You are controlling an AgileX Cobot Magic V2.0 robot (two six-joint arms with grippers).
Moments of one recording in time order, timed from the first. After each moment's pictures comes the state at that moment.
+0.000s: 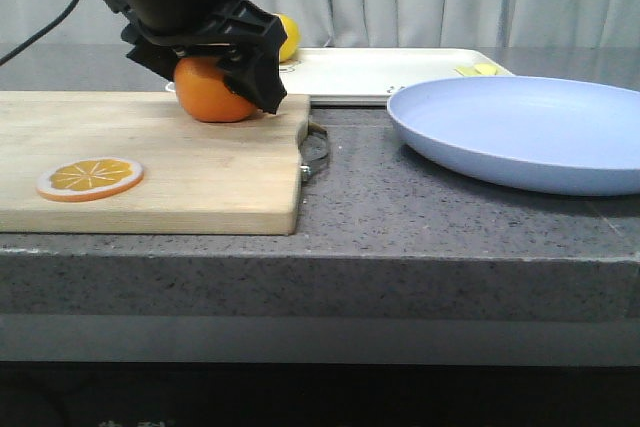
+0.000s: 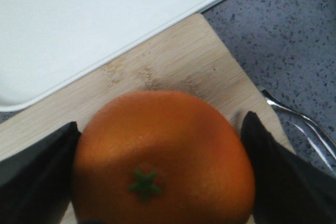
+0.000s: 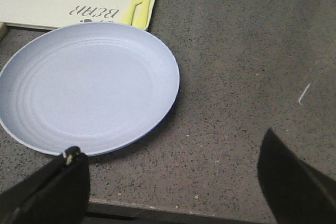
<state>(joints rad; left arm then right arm) -0.56 1.77 -1.38 0.04 0.56 0.04 -0.03 0.44 -0.65 0.08 0.74 -0.07</state>
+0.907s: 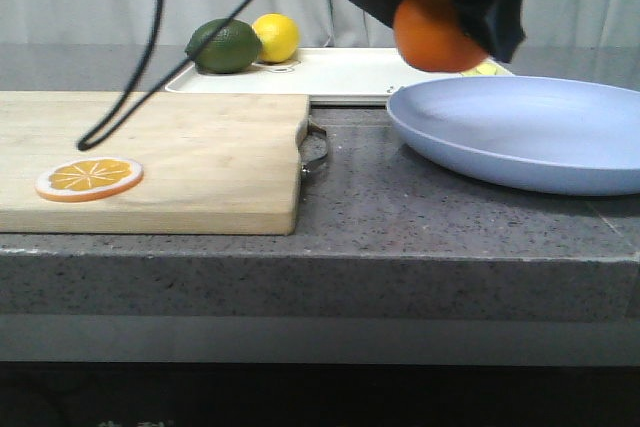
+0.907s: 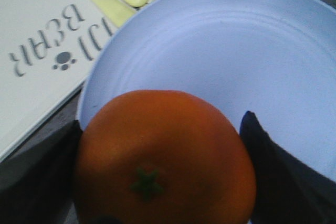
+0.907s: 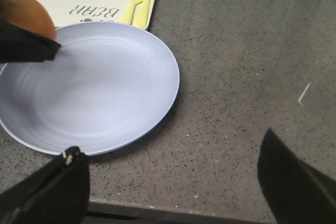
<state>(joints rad) -0.88 1.98 -1.82 0.04 0.67 0.04 -0.03 0.44 -0.65 0.08 0.74 -0.07</state>
